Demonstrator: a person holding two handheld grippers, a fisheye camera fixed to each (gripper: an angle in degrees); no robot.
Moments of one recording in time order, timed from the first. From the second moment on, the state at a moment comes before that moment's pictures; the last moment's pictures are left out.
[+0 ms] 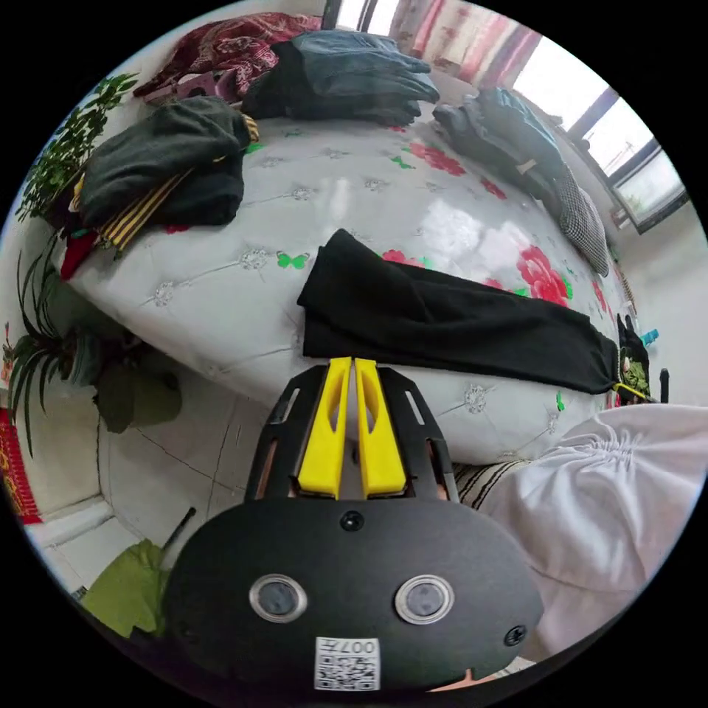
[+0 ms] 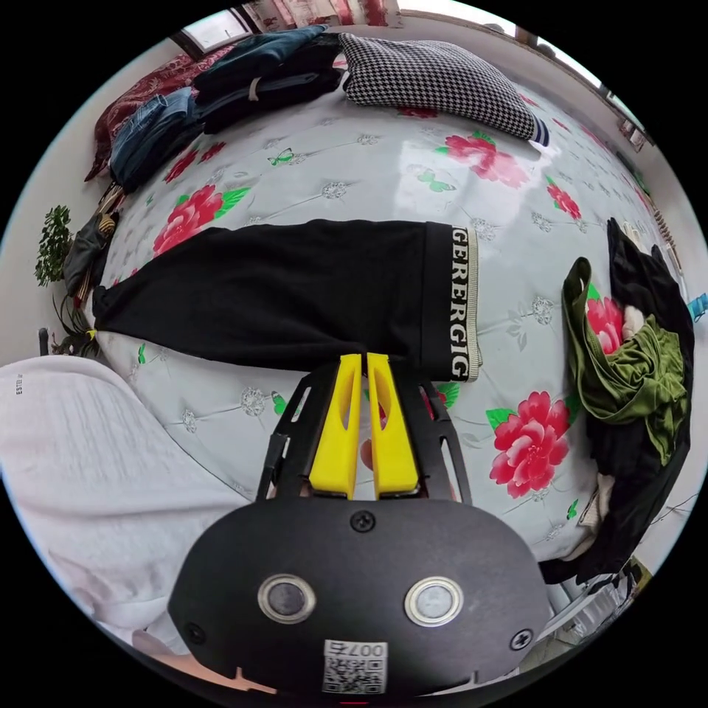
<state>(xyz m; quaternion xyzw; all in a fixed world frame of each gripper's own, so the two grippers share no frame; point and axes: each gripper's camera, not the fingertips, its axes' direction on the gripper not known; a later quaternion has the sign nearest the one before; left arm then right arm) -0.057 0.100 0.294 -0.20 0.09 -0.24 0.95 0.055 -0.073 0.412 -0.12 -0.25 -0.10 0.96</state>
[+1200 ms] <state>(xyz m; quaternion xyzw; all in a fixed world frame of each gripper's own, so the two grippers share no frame) -0.121 -0.018 0.317 -0.20 0.10 -0.21 0.95 0.011 -0.134 0.397 -0.13 -0.23 -0.09 0.96</state>
